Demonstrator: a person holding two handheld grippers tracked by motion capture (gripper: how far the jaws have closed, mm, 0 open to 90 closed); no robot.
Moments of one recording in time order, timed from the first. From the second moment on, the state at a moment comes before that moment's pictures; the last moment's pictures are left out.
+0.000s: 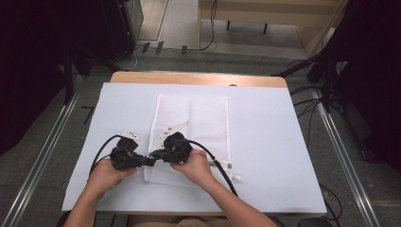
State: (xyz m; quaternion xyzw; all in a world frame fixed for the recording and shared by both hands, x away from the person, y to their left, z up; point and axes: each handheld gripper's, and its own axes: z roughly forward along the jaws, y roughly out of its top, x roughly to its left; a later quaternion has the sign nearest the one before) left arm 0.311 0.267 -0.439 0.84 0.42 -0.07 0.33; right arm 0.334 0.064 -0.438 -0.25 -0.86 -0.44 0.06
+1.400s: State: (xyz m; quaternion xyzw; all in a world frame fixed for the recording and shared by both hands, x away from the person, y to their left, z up) left arm 0.312 0.269 -0.435 0.85 0.41 -0.06 0.33; right arm 0.332 0.058 -0.445 -0.24 -0.87 -0.43 0.07
